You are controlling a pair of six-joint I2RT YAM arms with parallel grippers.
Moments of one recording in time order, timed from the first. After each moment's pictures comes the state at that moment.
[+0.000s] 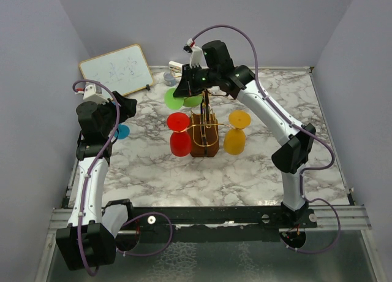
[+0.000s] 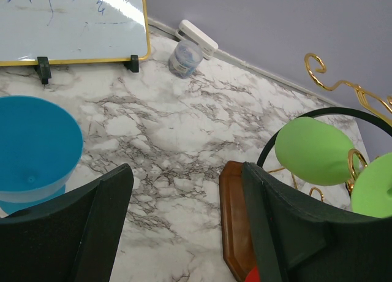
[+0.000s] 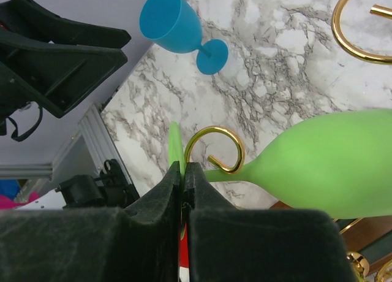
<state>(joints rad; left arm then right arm) 0.14 0.96 0.81 -0.05 0.29 -0.50 0.68 2.02 2.20 -0.68 -0.50 0.35</state>
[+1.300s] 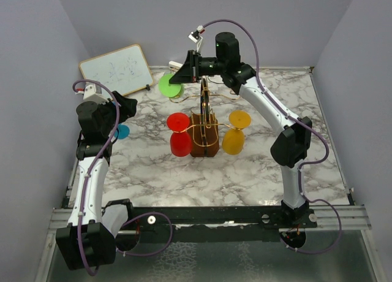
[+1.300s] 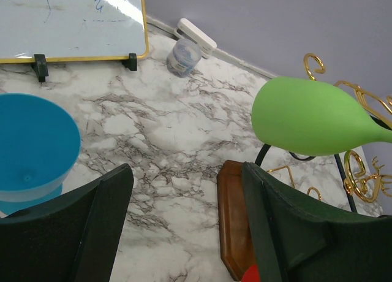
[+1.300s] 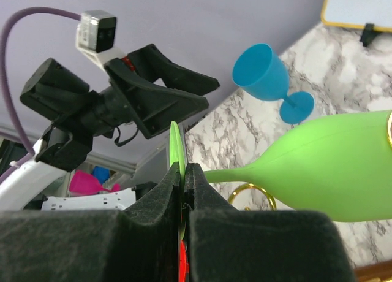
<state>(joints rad) 0.14 0.96 0.81 -0.05 0.30 -0.51 0.58 2.09 2.15 -0.21 -0.92 0.64</state>
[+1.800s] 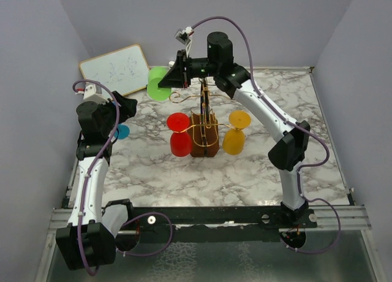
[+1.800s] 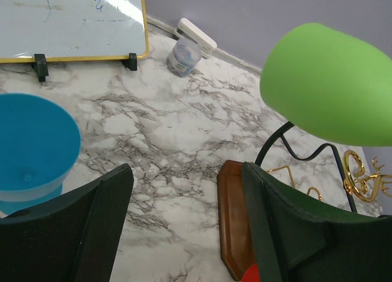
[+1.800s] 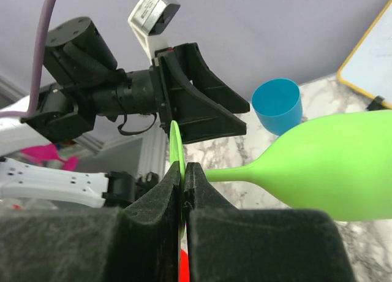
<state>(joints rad) 0.14 0.96 0.81 -0.05 0.30 -0.51 0.66 2.10 2.22 -0.15 -0.97 0.46</state>
